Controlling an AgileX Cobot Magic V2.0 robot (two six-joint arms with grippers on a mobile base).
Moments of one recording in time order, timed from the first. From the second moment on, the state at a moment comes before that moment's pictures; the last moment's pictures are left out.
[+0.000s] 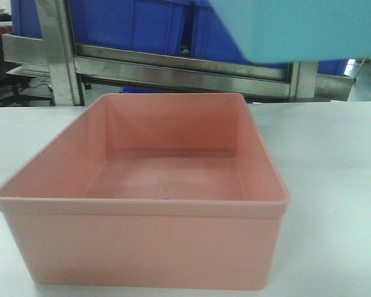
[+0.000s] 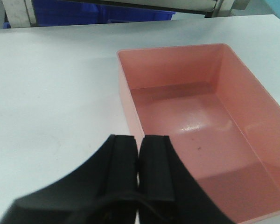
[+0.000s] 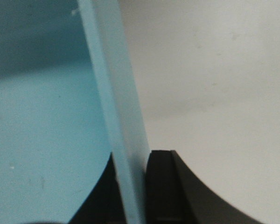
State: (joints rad) left arm -0.37 0.68 -0.61 -0.18 0.42 0.07; right arm 0.03 1.45 -1.57 0.14 1.13 0.24
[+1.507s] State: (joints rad) left arm -0.37 0.68 -0.61 -0.18 0.39 0.07; right arm 0.60 1.69 -1.39 -0.15 0.97 0.87
